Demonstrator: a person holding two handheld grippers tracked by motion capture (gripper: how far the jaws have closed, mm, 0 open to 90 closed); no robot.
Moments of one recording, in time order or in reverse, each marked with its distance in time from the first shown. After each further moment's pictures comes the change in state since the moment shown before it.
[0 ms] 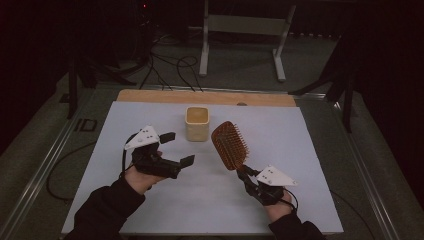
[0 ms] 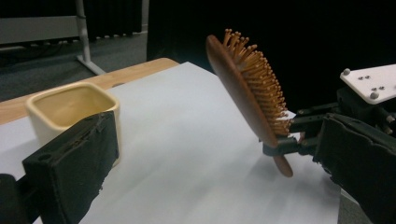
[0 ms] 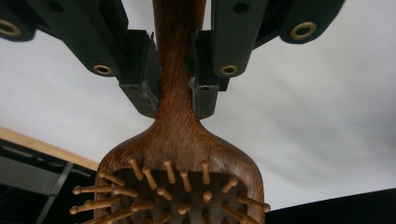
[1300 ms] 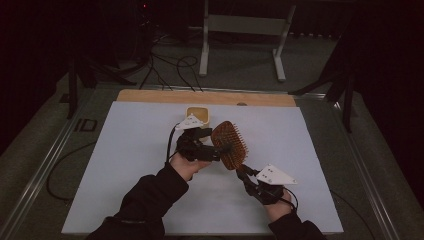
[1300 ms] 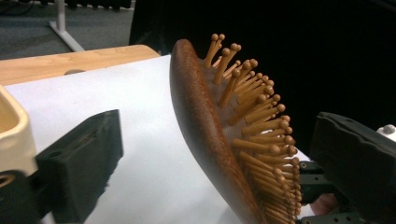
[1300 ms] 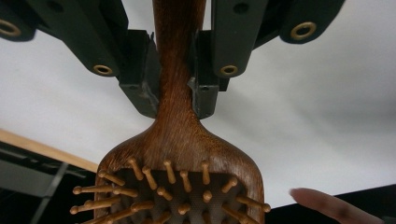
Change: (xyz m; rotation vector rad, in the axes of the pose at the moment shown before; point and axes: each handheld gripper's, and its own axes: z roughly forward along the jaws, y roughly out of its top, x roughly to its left) left arm -0.014 0.017 0.097 0.041 -0.041 -0.169; right arm -0.001 0.003 0.000 0.006 0.020 0.004
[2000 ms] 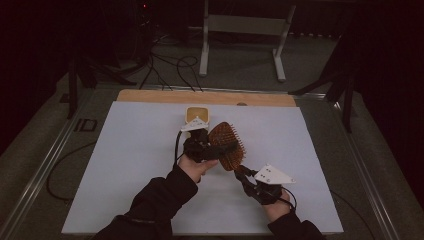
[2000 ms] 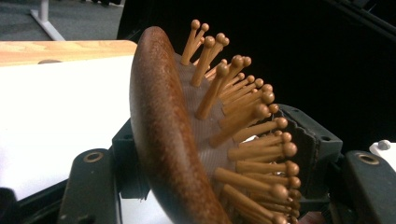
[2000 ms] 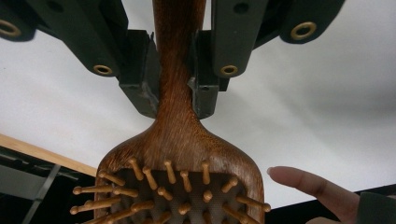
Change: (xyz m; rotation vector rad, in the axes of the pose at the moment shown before) left arm -0.002 -0.008 0.017 -0.023 -0.052 -0.081; right arm 0.002 0.000 0.003 0.008 0.018 0.004
